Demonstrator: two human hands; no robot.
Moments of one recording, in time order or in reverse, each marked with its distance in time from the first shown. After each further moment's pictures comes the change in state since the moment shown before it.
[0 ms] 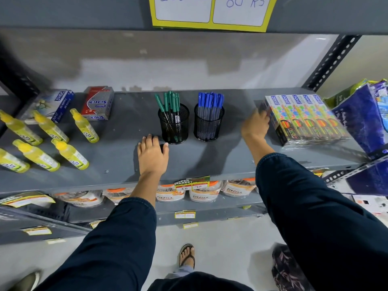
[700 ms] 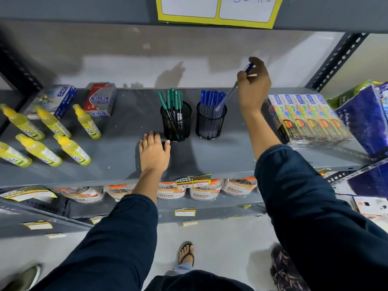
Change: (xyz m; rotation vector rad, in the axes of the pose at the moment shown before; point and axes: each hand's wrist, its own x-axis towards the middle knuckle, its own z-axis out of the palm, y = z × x) left_hand 0.000 -0.001 0.001 -0.006 0.002 -0.001; right_hand -0.002 -0.075 -0.061 0.976 0.301 -0.238
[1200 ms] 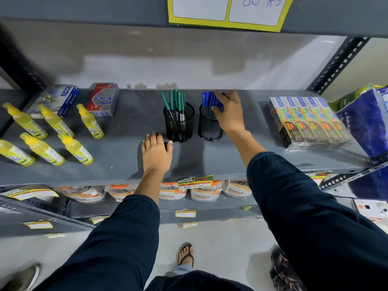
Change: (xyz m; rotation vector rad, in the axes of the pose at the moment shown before) left_hand -0.001 0.000 -0.001 -0.014 0.010 0.021; right_hand -0.043 0.041 0.023 -0.475 -0.540 -0.178
